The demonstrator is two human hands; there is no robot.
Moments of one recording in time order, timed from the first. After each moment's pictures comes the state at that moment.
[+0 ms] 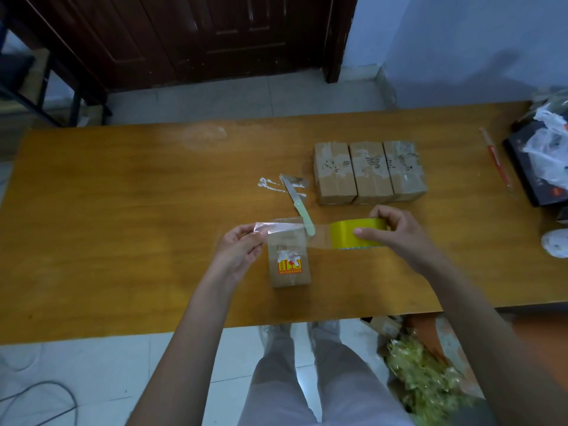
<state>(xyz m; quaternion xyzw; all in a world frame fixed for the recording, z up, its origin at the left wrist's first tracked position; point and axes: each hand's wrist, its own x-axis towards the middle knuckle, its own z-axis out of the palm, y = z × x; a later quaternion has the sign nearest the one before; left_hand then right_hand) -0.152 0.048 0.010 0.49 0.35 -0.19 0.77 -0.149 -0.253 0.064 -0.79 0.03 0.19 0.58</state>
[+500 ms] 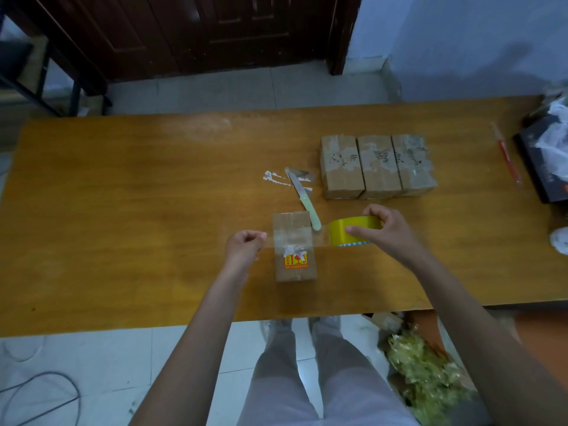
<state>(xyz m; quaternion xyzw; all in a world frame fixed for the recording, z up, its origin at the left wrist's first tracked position) -0.157 0.048 -0.030 0.71 0.34 -0.19 0.59 -0.142 -0.232 0.031 -0.86 0.03 0.17 0.49</state>
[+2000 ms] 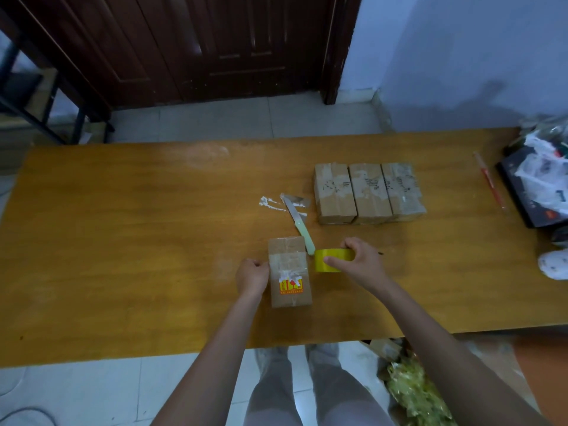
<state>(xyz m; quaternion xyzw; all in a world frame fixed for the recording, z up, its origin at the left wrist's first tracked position) -0.146 0.020 -0.066 0.80 0.37 -0.19 0.43 -0.142 -0.210 -0.008 -0.91 0.03 0.15 0.38</state>
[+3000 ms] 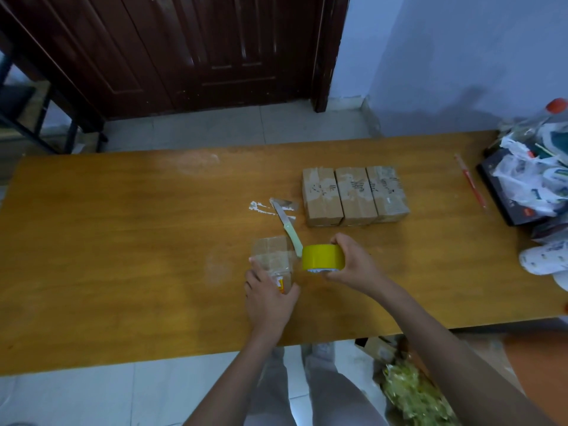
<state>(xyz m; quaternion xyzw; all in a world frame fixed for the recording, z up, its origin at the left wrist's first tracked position) -0.206 -0.034 -0.040 0.93 0.20 -0.13 0.28 -0.148 -0.224 0.008 -0.93 -0.05 0.17 0.32</state>
